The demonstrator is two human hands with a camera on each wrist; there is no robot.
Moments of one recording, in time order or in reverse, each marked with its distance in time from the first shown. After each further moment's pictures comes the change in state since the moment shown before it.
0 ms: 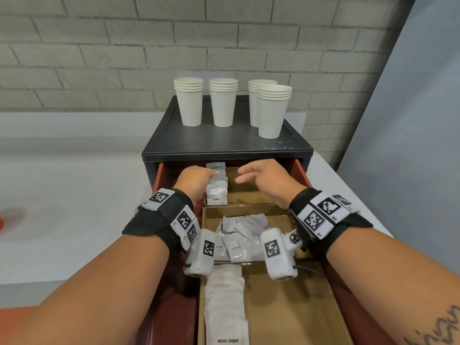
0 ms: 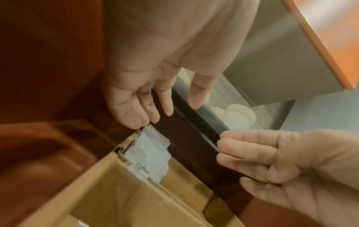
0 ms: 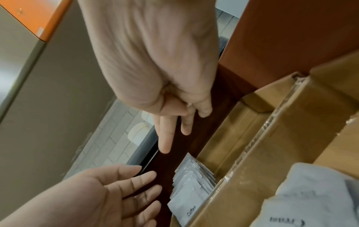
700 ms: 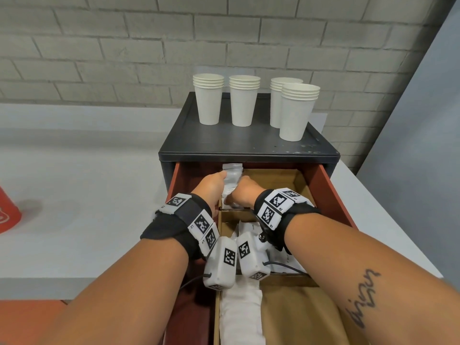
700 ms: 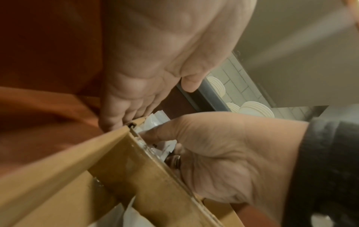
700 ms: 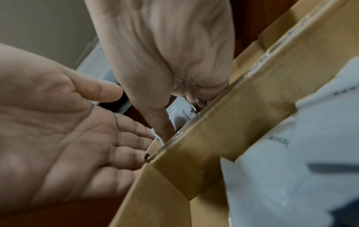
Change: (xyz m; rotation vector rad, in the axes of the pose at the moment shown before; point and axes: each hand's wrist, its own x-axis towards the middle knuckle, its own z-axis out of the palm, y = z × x) left_hand 0.042 -0.023 0.005 -0.318 -0.109 -0.254; right_hand 0.059 -0.005 0.077 -0.363 -0.079 0.246
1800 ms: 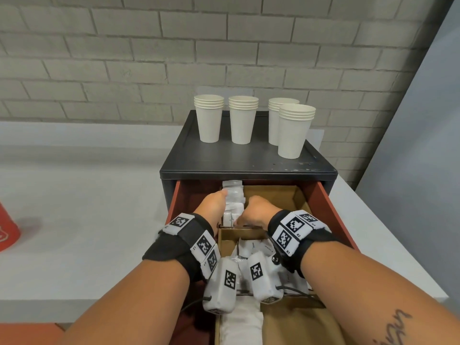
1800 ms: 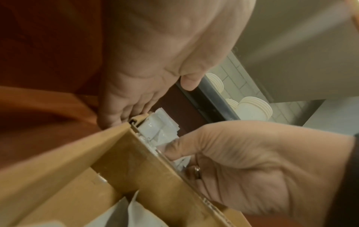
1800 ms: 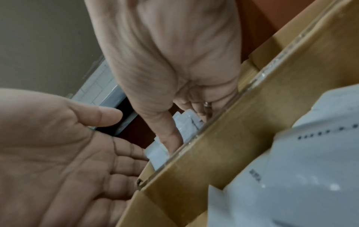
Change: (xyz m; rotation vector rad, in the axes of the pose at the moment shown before) left_hand 0.012 -0.009 0.002 -0.053 -0.042 0.061; right_hand -0.009 0.019 -0.018 -0.089 -0.025 0.002
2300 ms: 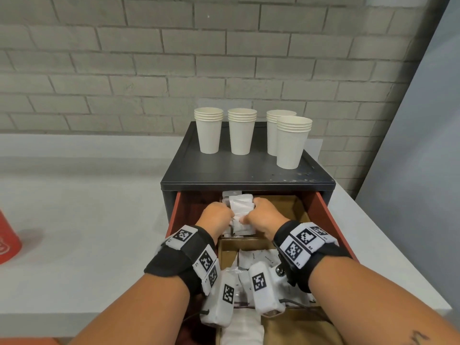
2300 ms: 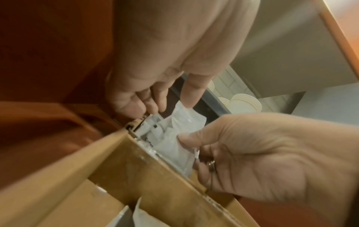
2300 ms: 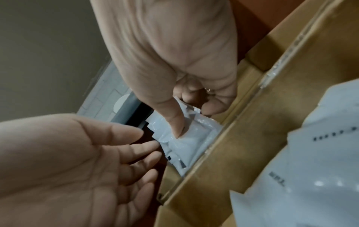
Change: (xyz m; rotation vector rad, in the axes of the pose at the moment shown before) left_hand -0.019 0.008 0.000 0.380 0.051 0.262; right_hand 0.002 0.003 -0.005 0.402 0.109 -0.062
